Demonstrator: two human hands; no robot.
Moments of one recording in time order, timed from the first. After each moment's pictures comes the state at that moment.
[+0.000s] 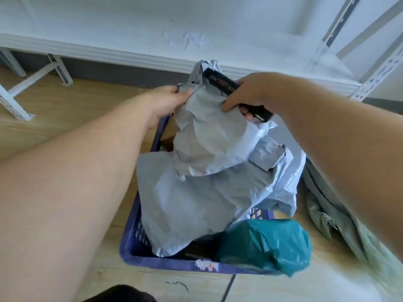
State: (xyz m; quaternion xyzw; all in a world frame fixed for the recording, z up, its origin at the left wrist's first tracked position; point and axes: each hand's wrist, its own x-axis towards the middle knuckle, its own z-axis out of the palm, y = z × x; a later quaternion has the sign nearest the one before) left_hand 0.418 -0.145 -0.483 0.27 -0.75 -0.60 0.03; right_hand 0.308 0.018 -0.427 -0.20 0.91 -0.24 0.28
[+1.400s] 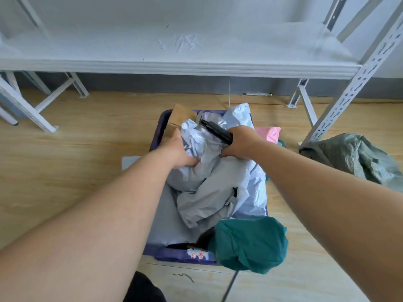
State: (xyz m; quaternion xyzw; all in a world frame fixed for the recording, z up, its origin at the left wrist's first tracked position) left_hand 0.437 -0.065 -0.537 0.37 -0.88 -0.29 -0.10; right_hand 0.312 0.078 -0.549 -0.33 0.91 -0.16 0.17
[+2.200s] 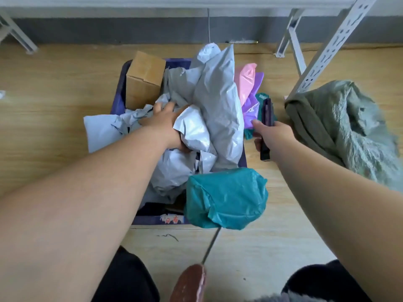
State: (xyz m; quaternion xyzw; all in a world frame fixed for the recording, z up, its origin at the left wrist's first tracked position) left_hand 0.412 -0.032 -0.608 0.20 -0.96 -0.11 -0.16; right_hand 0.307 0.194 -0.647 0.17 0.80 -0.54 0.22
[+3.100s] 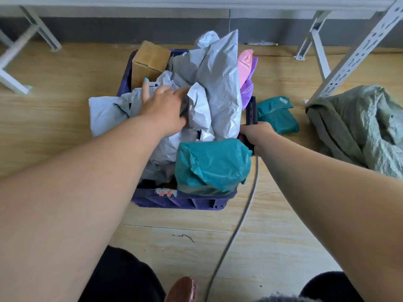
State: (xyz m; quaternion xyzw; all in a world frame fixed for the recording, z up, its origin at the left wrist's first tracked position) left_hand 0.427 -0.090 -0.598 0.17 -0.99 0.00 -0.01; right_hand 0.322 0.109 -0.660 0.13 0.76 -0.55 0.32
